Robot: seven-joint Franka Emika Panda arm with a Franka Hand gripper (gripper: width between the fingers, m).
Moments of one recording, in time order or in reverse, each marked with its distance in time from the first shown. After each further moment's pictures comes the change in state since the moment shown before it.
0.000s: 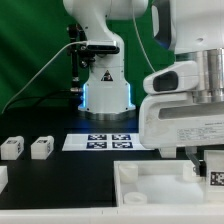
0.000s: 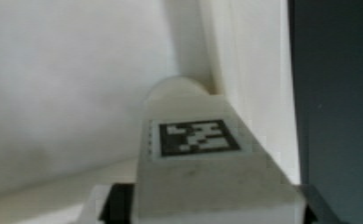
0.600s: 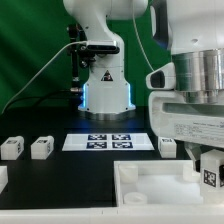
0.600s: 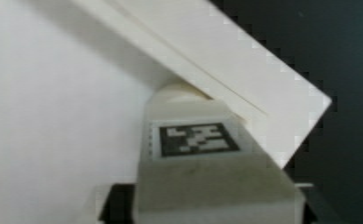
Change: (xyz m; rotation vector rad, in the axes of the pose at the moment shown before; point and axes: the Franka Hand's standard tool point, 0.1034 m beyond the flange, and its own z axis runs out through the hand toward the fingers) arm -0.001 0.002 0.001 0.005 -0.018 0.876
